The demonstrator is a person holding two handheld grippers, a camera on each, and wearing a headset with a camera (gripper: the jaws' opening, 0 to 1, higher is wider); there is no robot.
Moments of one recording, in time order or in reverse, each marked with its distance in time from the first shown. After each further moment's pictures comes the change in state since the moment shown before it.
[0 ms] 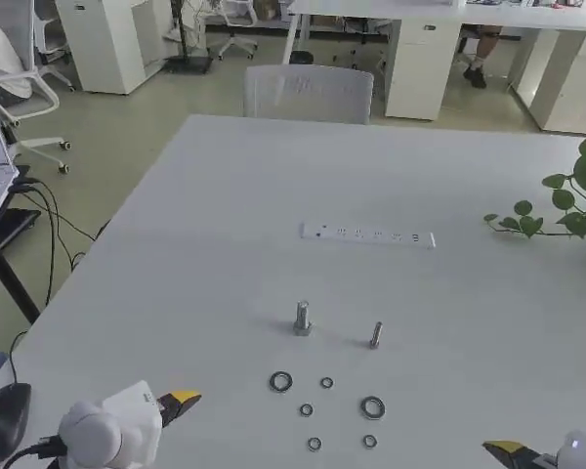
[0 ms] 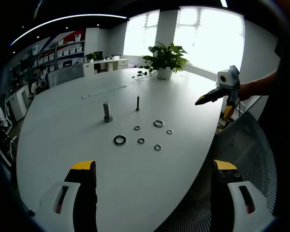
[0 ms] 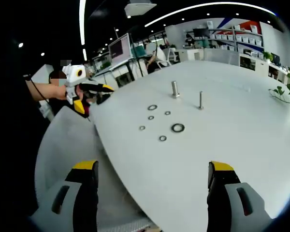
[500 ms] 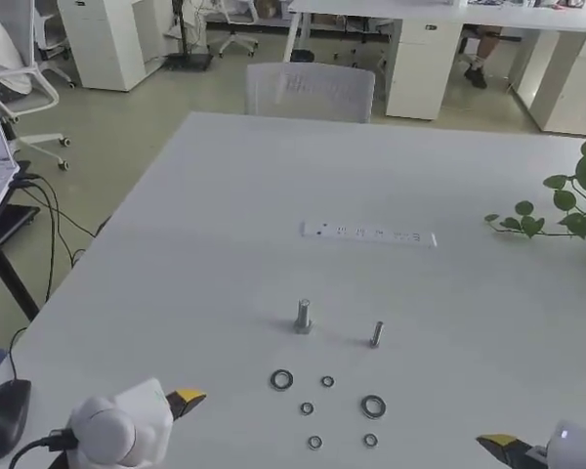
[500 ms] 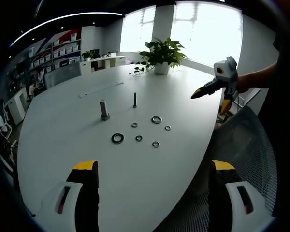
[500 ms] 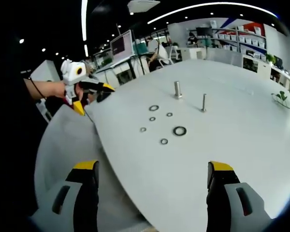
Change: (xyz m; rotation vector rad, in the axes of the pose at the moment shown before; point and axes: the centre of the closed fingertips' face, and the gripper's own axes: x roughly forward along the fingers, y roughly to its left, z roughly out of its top) left arm 0.001 0.002 -0.003 0.003 0.012 0.000; right arm 0.005 0.000 0.008 -0.017 0.003 0.008
